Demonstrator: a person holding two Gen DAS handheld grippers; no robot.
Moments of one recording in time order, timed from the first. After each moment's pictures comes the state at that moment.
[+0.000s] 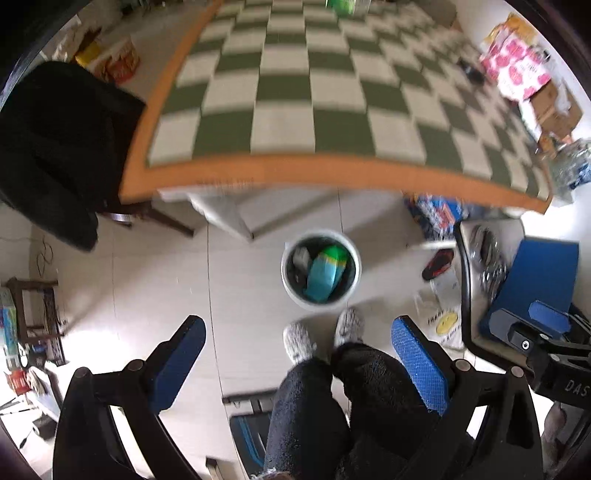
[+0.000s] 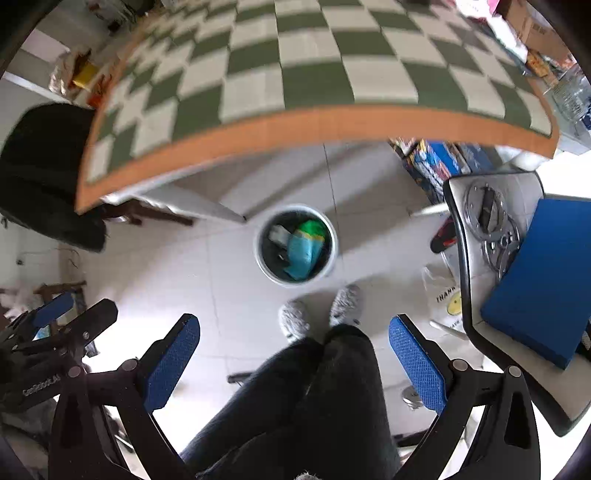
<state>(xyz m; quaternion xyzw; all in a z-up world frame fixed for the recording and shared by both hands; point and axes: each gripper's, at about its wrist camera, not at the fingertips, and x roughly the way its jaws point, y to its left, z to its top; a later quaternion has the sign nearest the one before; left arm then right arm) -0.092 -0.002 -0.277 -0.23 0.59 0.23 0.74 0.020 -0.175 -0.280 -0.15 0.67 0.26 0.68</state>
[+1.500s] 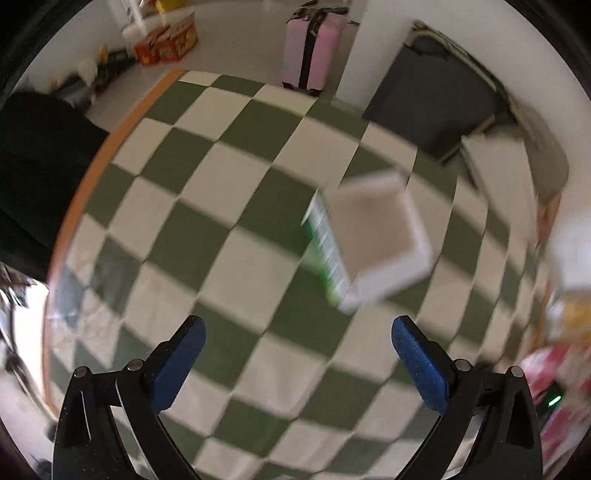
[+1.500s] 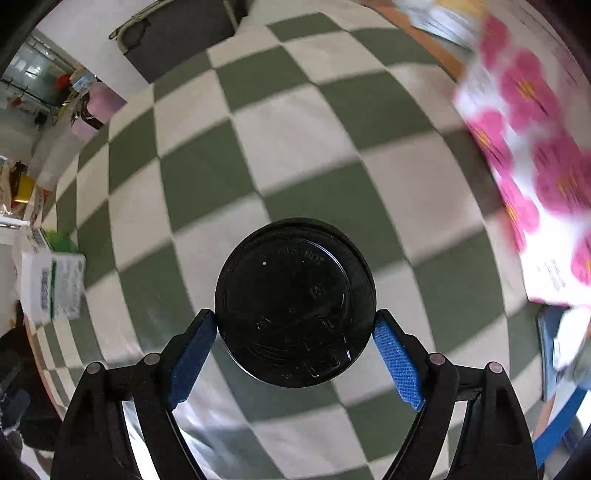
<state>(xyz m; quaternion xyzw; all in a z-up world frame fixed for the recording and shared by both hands) 0.408 0.300 -0.257 -0.41 0.51 0.37 0.66 0.634 0.030 -0.355 -0.07 0.67 0.15 0.72</state>
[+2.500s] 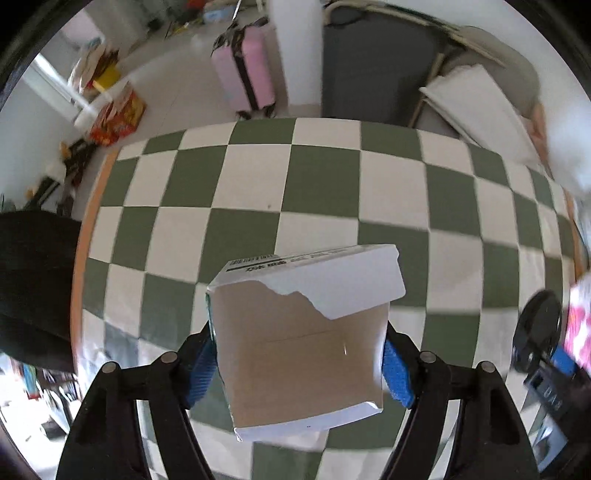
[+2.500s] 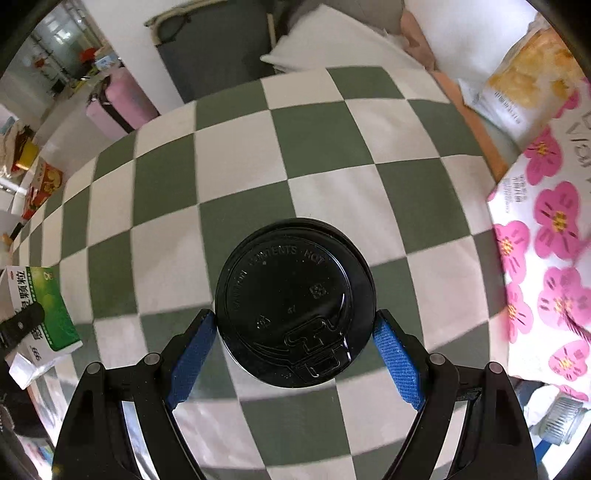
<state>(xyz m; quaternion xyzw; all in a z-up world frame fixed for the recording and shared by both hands) 0.435 0.249 -0.264 -0.21 0.57 0.32 0.72 0.647 0.114 -0.338 -0.14 0.62 0.18 0.75</state>
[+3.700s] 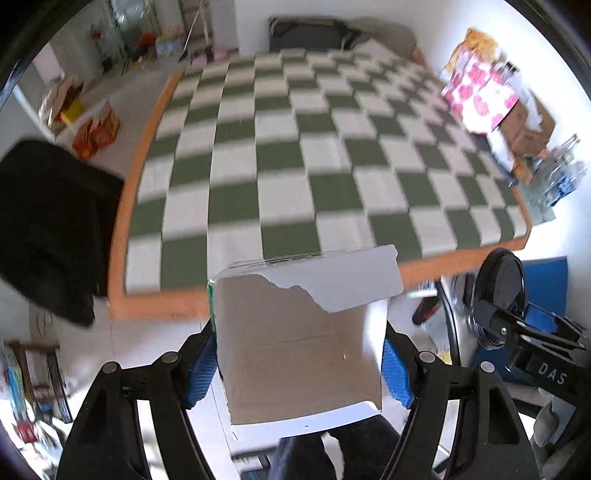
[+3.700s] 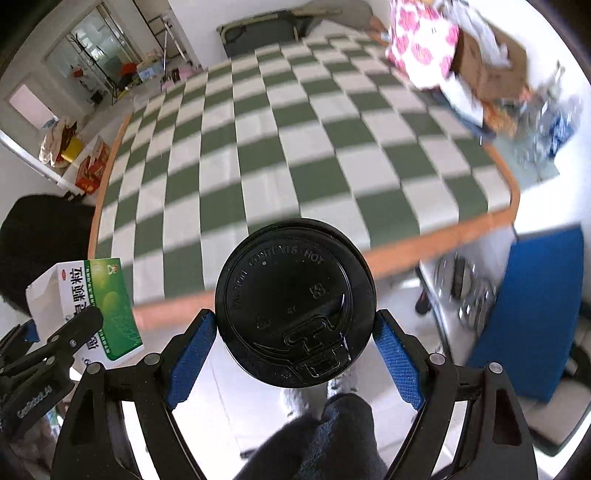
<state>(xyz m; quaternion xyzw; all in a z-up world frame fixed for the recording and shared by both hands) -0.009 0.004 -0.245 -0.18 0.56 0.21 0.78 0.112 -0.156 -0.233 -0.08 0.60 0.23 0.77</state>
